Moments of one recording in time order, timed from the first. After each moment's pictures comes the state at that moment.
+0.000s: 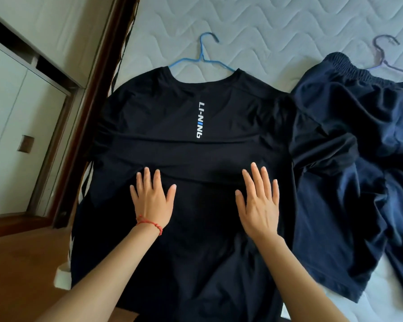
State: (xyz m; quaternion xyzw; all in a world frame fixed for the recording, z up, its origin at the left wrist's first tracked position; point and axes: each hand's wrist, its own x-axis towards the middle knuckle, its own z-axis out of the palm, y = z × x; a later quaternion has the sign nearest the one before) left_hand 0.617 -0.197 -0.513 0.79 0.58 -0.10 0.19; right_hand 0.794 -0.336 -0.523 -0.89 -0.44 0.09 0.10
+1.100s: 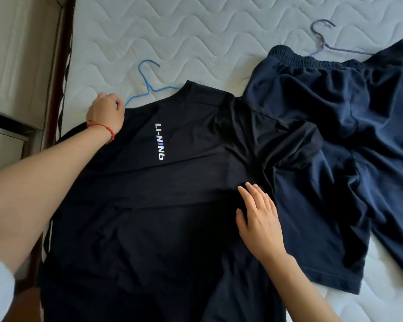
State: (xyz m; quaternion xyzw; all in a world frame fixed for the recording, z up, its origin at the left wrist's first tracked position) left_hand 0.769 0.018 -0.498 0.87 0.49 0.02 0.12; right_hand 0.816 -0.371 -0.522 -0.91 -0.38 0.10 0.13
